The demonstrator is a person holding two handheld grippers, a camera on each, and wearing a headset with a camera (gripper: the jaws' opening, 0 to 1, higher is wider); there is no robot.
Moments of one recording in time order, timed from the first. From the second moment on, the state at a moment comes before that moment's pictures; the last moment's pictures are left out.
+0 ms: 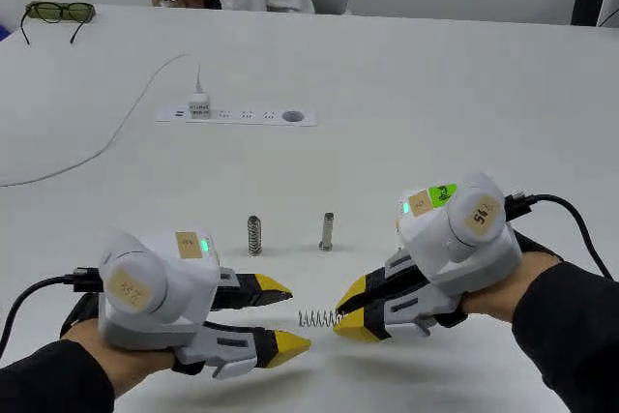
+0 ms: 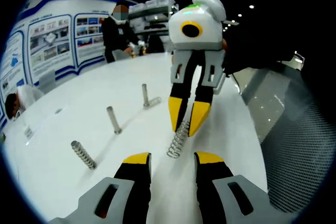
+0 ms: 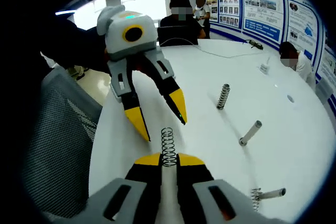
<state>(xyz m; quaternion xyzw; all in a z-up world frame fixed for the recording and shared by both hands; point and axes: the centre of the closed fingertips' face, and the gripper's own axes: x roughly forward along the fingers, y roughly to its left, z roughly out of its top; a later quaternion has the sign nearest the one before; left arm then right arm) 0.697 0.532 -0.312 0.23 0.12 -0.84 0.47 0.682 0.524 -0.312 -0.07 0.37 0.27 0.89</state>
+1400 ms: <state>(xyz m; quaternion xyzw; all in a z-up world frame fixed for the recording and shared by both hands) 0.681 0.533 -0.313 0.26 0.08 -0.86 0.44 0.678 0.533 -0.315 -0.07 0.39 0.28 0.88</state>
